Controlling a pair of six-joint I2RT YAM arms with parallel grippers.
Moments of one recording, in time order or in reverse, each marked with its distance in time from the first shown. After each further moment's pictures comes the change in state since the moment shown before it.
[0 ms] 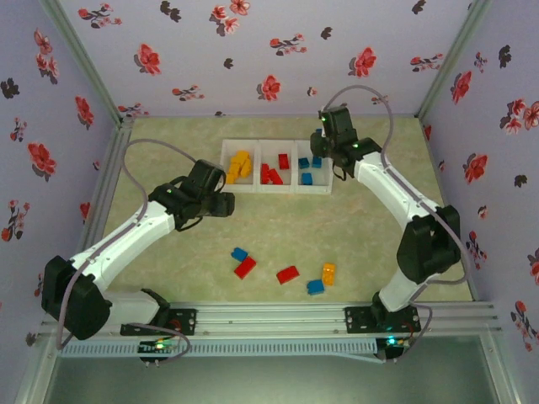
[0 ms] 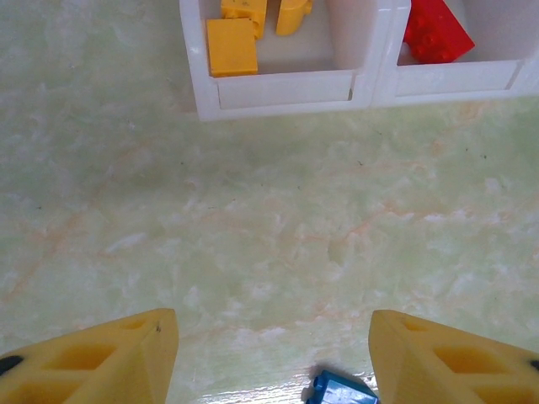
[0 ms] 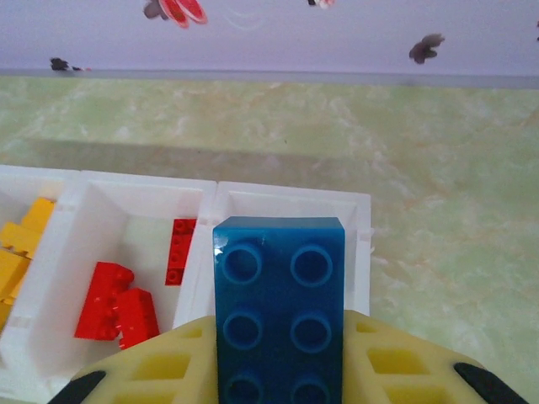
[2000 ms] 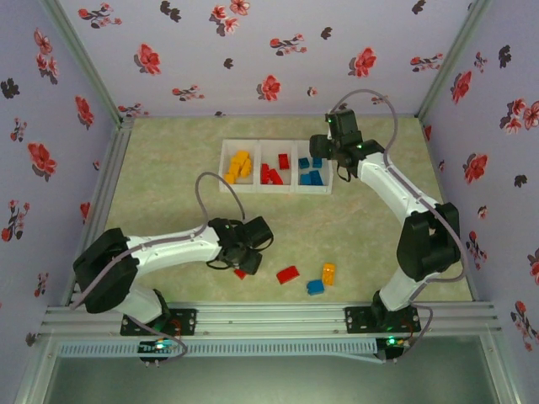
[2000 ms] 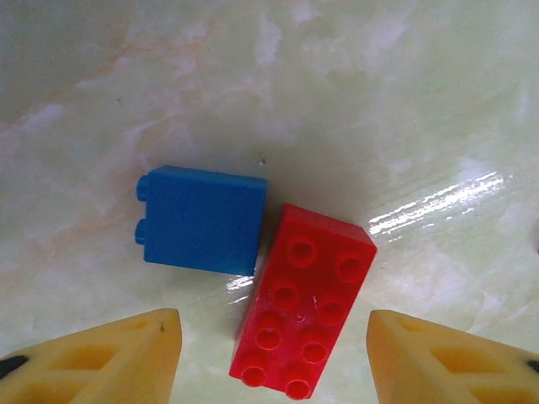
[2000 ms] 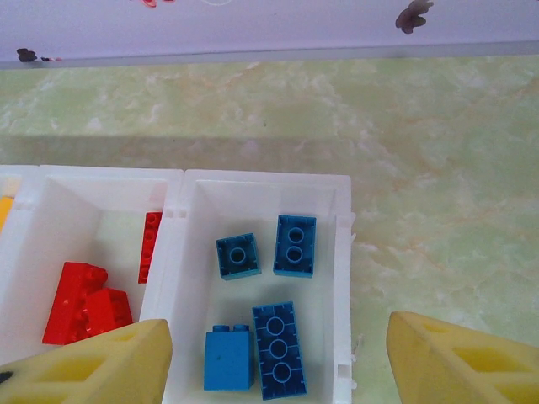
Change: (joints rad) left arm -0.448 0.221 -0.146 -0.042 0.019 -0.182; right arm -0.046 -0.001 -0.047 0.028 -0.033 0.015
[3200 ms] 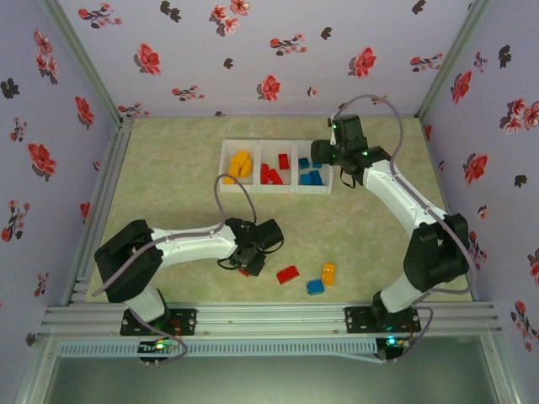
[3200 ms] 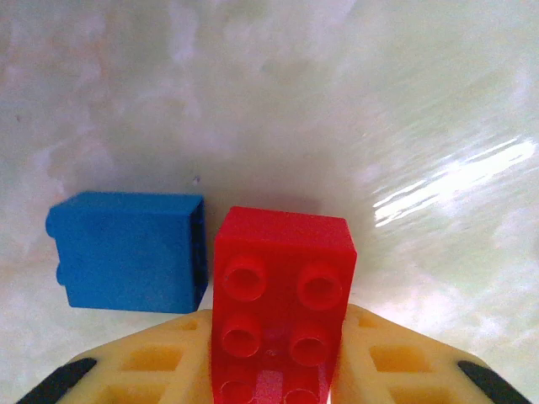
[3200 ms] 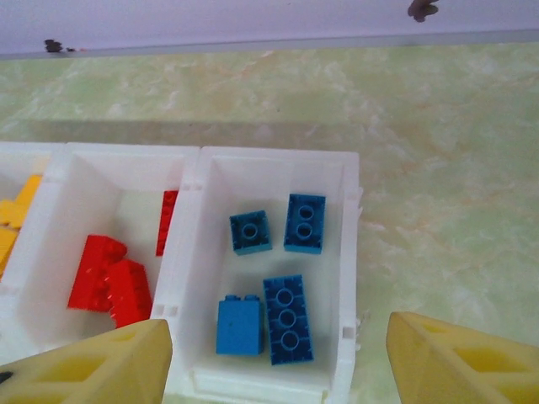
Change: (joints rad) left arm -0.023 0.133 0.072 -0.003 0.021 0.045; right arm 0.000 -0.104 -0.094 0.000 -0.051 0.001
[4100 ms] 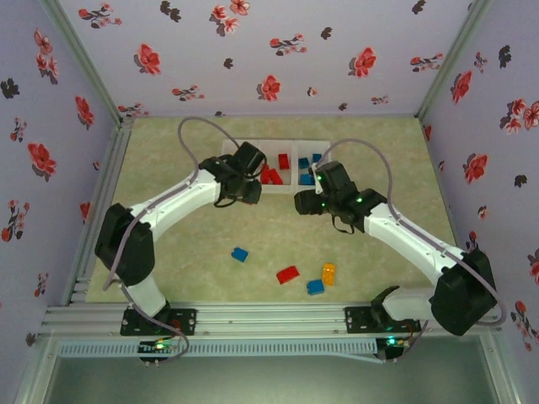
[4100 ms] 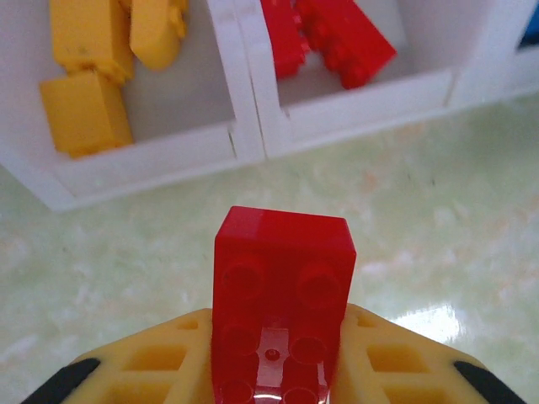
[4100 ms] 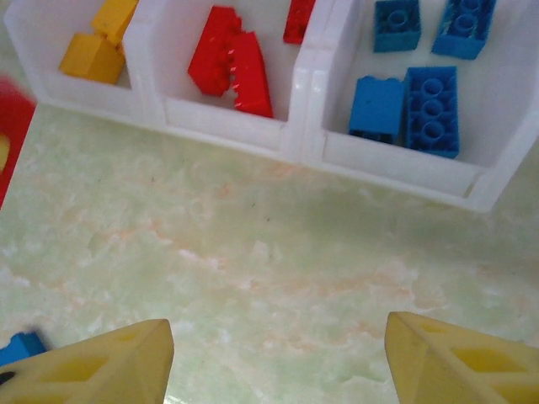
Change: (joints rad) left arm 0.396 0.102 0.459 -0.009 -0.008 0.193; right arm 0.267 -0.279 -0.359 -0.049 -0.045 0.083
